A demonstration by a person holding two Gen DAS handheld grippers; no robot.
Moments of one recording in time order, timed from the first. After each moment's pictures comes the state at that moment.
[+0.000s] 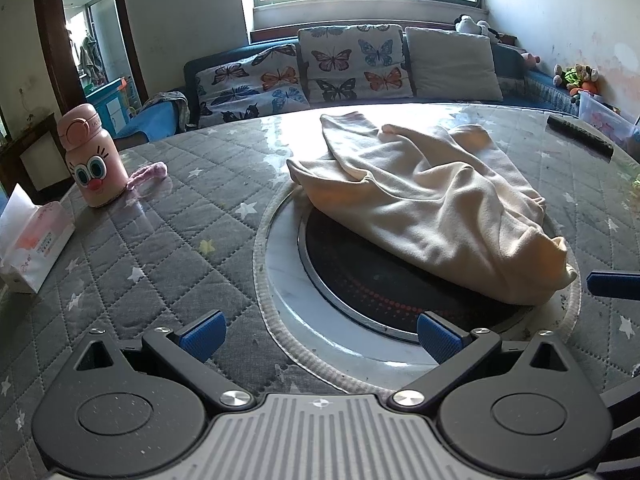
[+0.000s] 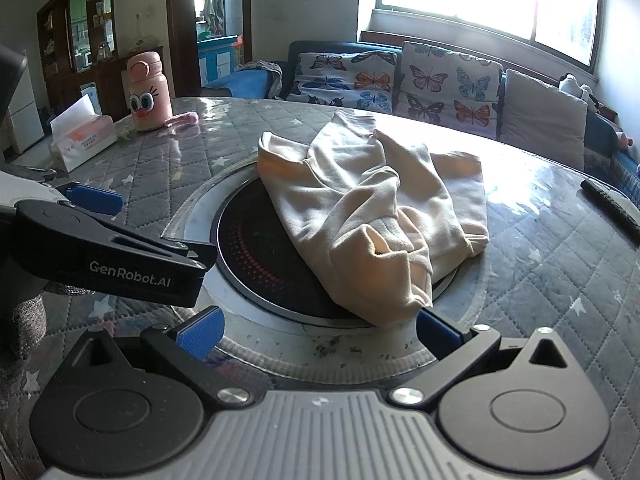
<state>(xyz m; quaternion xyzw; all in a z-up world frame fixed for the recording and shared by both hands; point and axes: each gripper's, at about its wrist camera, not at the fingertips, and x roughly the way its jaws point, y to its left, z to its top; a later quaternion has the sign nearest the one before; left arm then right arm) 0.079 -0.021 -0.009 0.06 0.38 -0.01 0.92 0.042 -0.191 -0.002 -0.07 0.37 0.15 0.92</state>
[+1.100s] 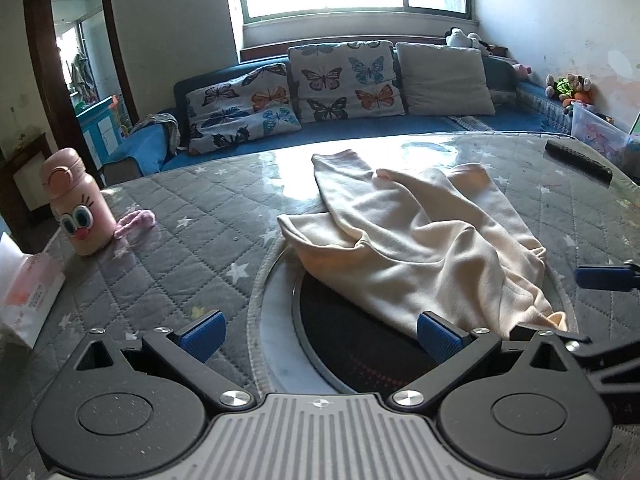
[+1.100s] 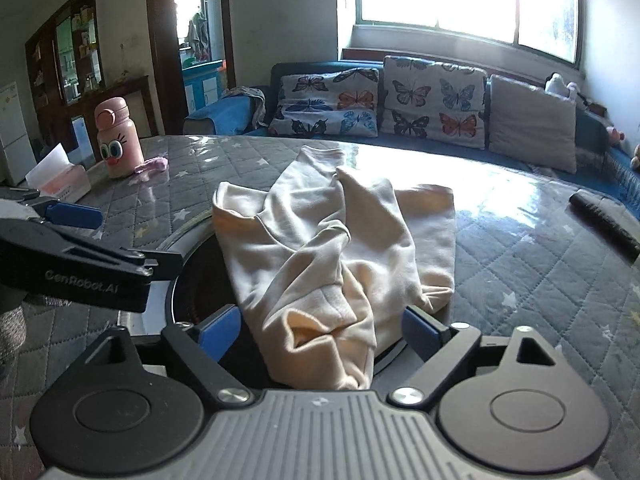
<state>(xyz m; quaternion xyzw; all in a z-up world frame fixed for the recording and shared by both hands) 0.122 -0.028 0.017 0.07 0.36 -0.03 0.93 0.094 -0.223 0.016 -0.03 0.35 0.14 0.93</state>
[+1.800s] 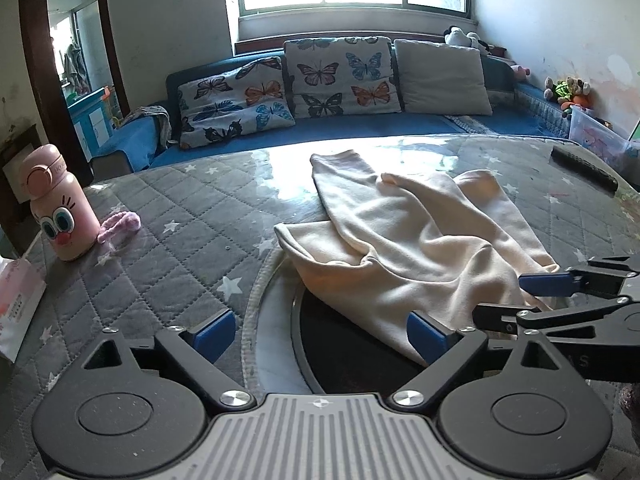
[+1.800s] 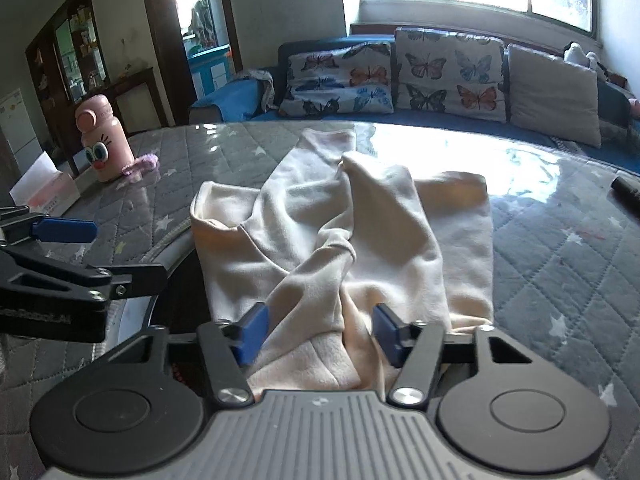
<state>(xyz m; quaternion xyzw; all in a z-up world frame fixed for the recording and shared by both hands) 0.152 -0.016 0.013 0.05 0.36 -0.04 0.93 0.161 -0.217 -0.008 0.00 0.38 0.17 0.91</state>
